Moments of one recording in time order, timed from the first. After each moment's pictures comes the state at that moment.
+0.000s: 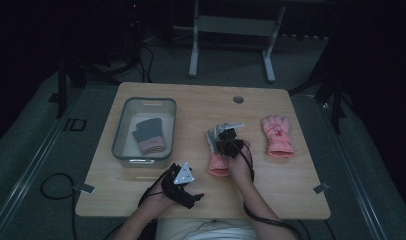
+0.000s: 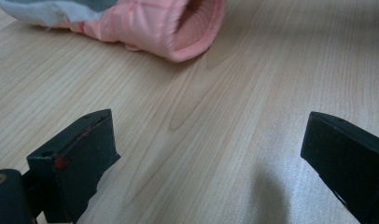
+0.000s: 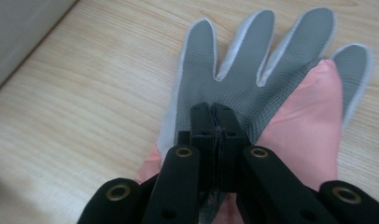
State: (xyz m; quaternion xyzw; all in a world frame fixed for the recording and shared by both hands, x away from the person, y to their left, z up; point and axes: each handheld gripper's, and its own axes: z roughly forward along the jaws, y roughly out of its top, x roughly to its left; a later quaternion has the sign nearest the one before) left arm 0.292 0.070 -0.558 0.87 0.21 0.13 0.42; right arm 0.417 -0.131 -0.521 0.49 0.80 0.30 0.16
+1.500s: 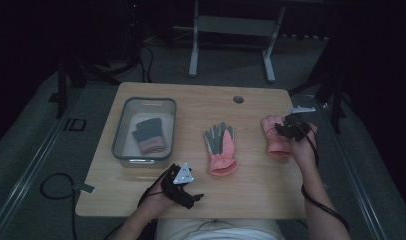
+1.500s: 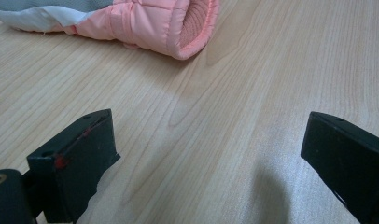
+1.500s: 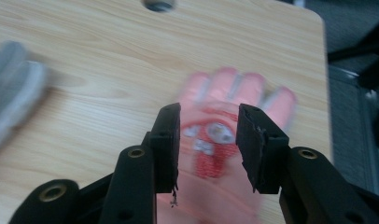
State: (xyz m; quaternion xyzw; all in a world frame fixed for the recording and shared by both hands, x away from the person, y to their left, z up) left arm 0.292 0.071 -0.559 0.88 0.21 0.12 0.41; right arm 0.457 -0.327 -0.467 0.52 0.76 0.28 0.28
